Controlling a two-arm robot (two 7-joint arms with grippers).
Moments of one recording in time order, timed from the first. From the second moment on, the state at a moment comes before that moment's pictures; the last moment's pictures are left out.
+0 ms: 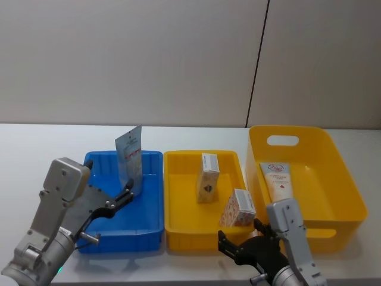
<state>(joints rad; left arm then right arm) -0.24 0.38 0.45 -1.63 -0.20 0.01 -0.01 0.05 0.21 -0.27 -1.56 0.14 0.20 0.10</state>
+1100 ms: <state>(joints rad) -0.24 0.38 0.45 -1.63 -0.20 0.01 -0.01 0.08 0.12 -0.25 -1.52 0.10 0.21 0.03</state>
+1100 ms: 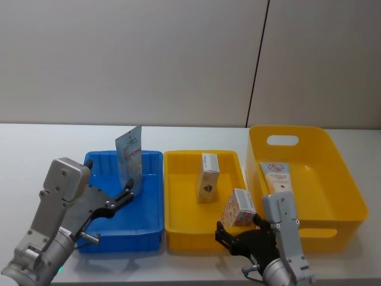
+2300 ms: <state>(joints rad) -0.24 0.38 0.45 -1.63 -0.20 0.01 -0.01 0.13 -0.01 -0.24 -1.45 0.03 0.21 -0.11</state>
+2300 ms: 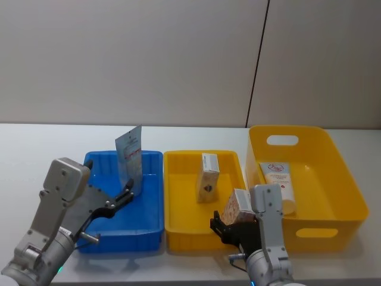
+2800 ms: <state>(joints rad) -0.24 0.38 0.45 -1.63 -0.20 0.01 -0.01 0.14 -0.03 -0.24 -1.44 0.00 0.25 -0.14</state>
